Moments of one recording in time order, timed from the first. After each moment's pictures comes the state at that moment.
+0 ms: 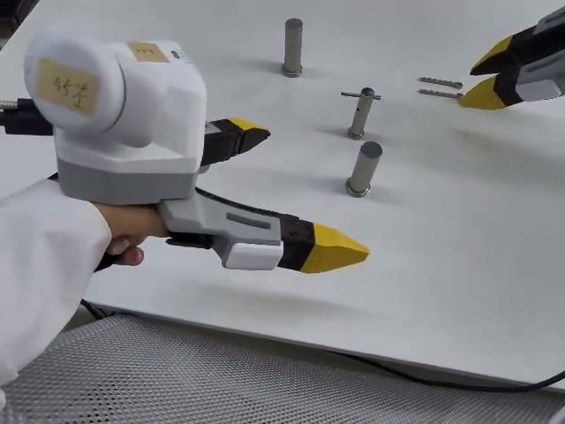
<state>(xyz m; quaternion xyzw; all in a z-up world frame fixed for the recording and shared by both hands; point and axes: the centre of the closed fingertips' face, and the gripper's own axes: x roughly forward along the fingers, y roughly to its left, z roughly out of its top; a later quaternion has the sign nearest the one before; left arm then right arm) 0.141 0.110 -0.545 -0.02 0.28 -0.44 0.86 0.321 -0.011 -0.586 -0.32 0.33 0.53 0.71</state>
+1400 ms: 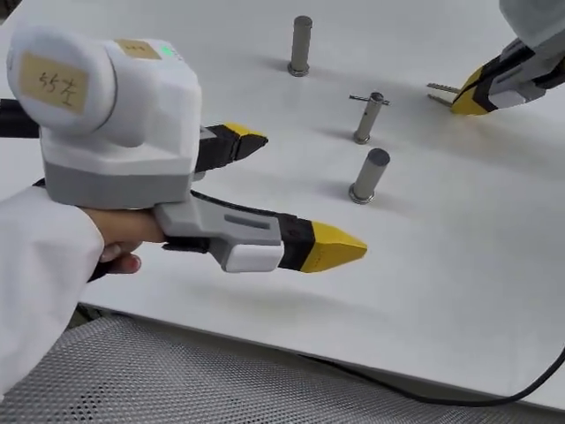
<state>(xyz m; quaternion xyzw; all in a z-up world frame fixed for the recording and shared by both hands) 0.145 0.113 -0.540 -0.05 0.28 -0.41 0.87 0.336 -0.011 -0.616 -0.40 0.39 0.51 0.65</state>
